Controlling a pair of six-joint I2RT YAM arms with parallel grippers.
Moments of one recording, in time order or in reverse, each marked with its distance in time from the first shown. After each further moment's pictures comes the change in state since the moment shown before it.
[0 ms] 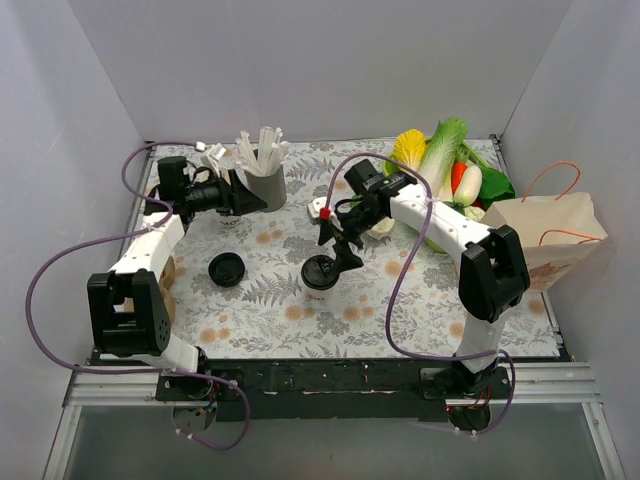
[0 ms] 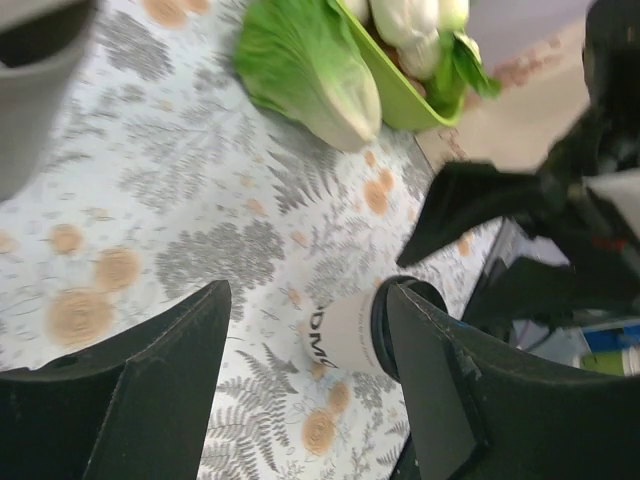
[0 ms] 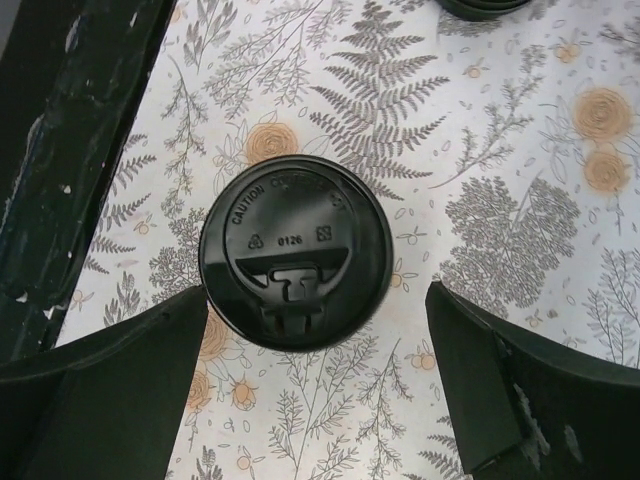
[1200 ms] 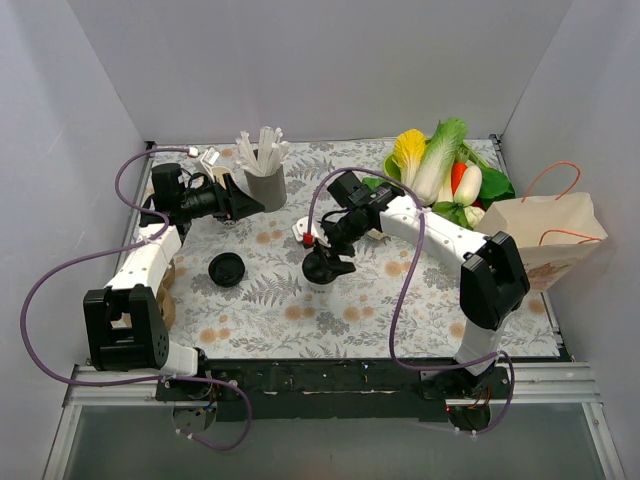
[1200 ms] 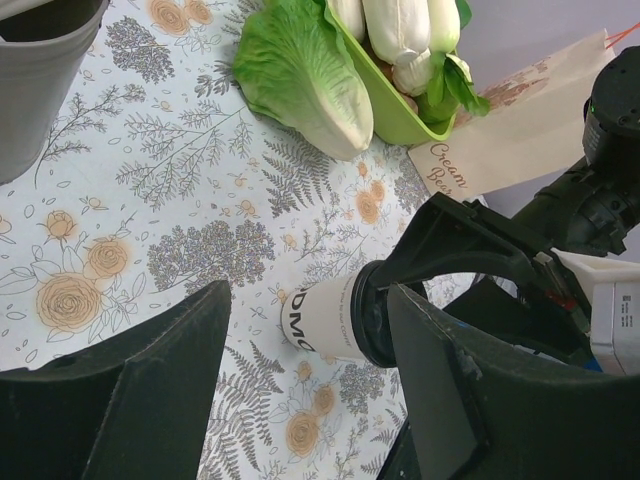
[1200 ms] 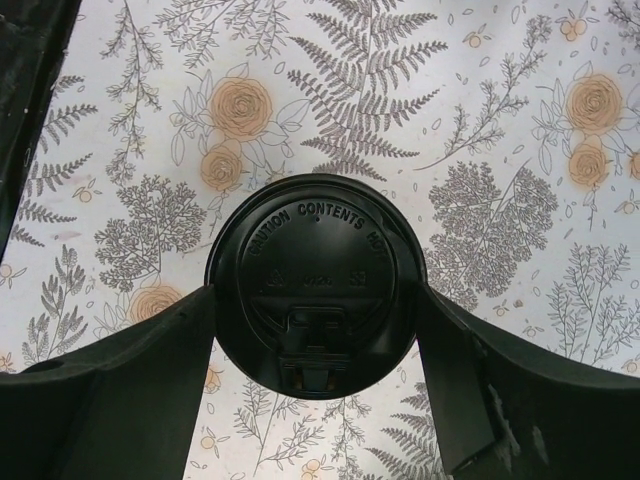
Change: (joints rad) left arm 0.067 -0.103 -0.086 0.087 -0.026 -0.098; right arm 0.146 -0.034 -0.040 0.054 0.253 -0.056
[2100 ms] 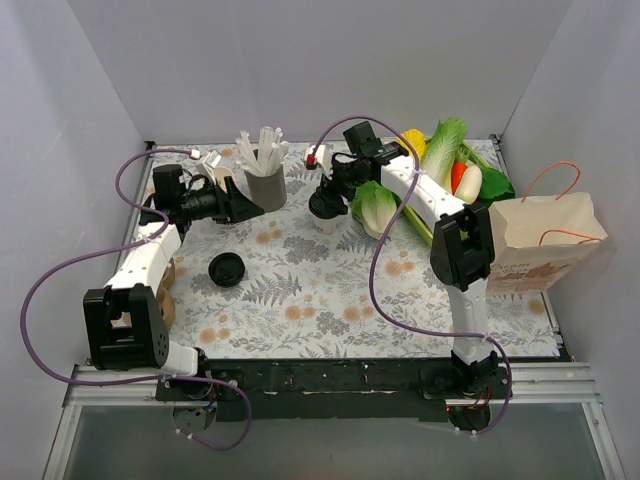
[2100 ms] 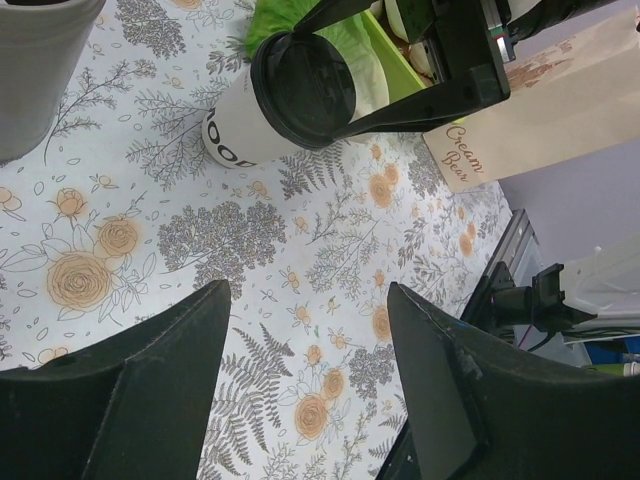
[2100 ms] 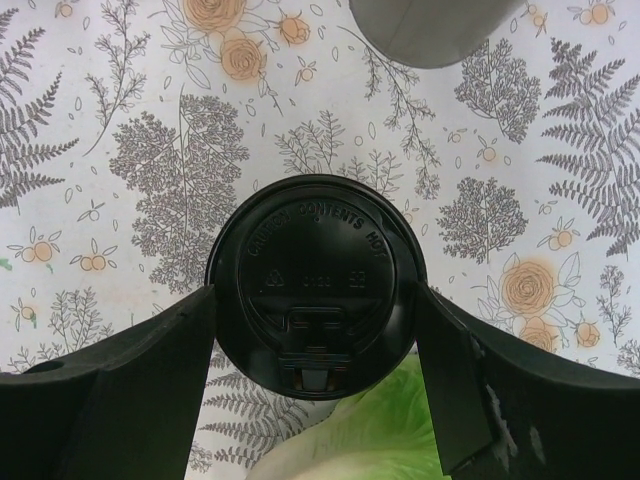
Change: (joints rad) left arm 0.000 0.005 0.015 -0.088 -0.015 0.071; right arm -0.225 0.345 0.457 0.128 0.104 0.349
